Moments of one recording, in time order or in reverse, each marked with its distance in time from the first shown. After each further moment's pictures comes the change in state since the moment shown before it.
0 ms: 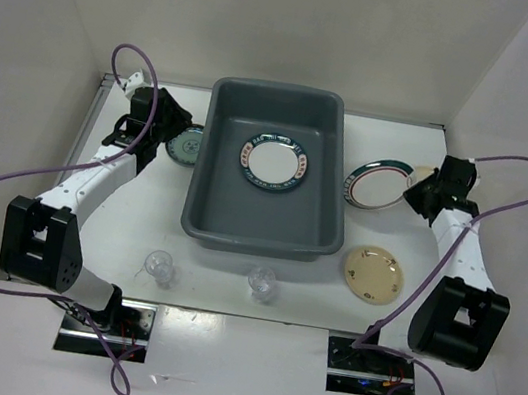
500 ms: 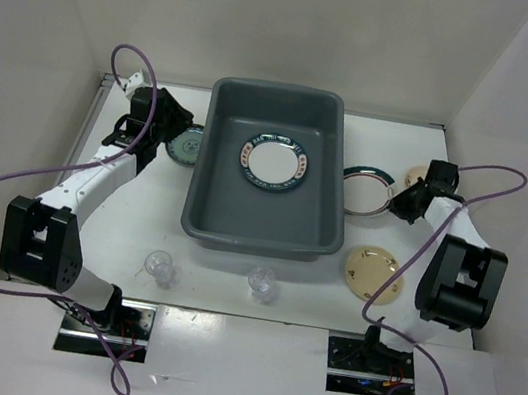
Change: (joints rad) left arm 0.000 0.000 0.000 0.001 0.021 -0.026; right arm -0.002 0.260 0.005 0.024 -0.087 0.021
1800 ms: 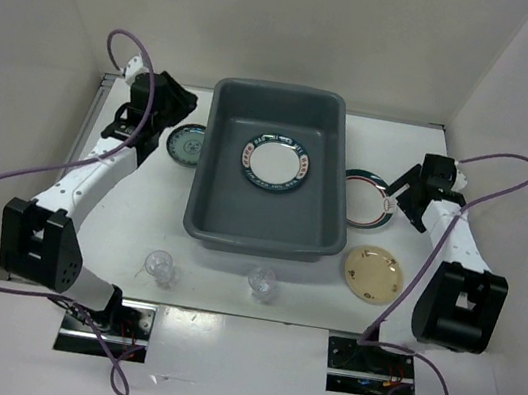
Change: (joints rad) left arm -0.034 -0.007 0.141 -0.011 -0.037 -0.032; right arm 0.105 -0.206 0.020 -0.130 0.293 -0.024
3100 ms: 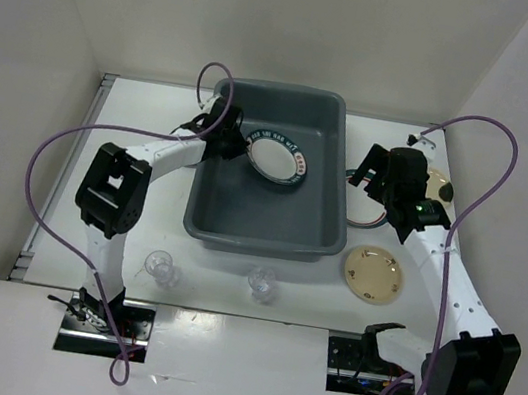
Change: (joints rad) left arm -0.215 0.516 0.221 -0.149 0.108 -0.122; right arm 0.341 -0.260 0.006 0.031 0.066 -0.127
